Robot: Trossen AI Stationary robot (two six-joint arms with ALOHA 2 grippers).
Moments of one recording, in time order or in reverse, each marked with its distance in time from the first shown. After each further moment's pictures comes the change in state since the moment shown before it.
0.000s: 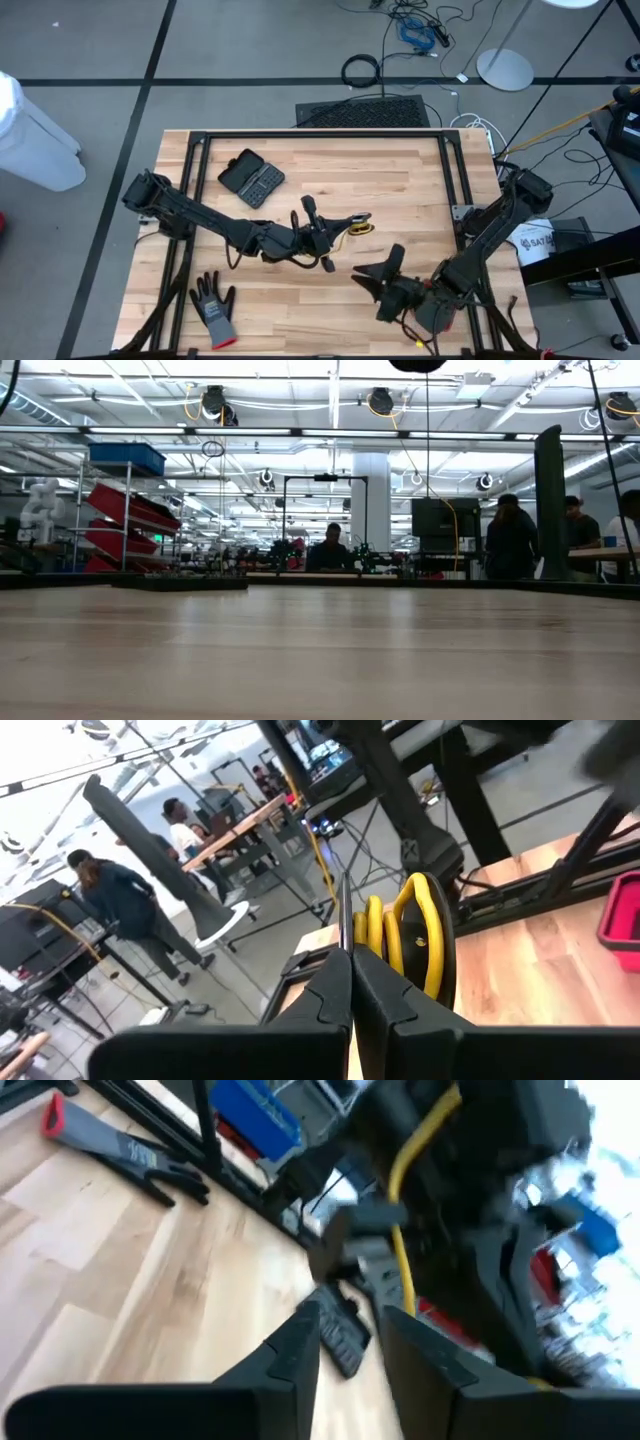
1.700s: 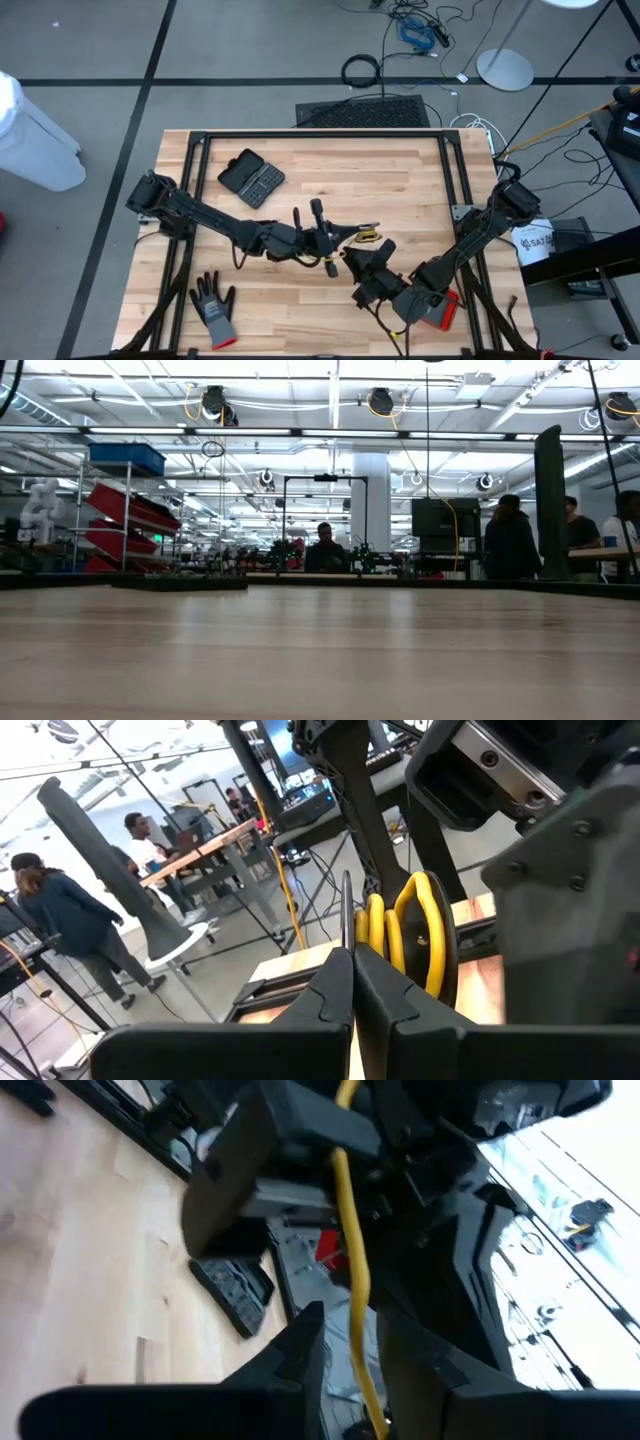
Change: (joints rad) left arm 0.020 0.042 0.001 0.089 0.135 -0.082; right arm -0.103 0.157 0.001 0.372 0.227 -0.353
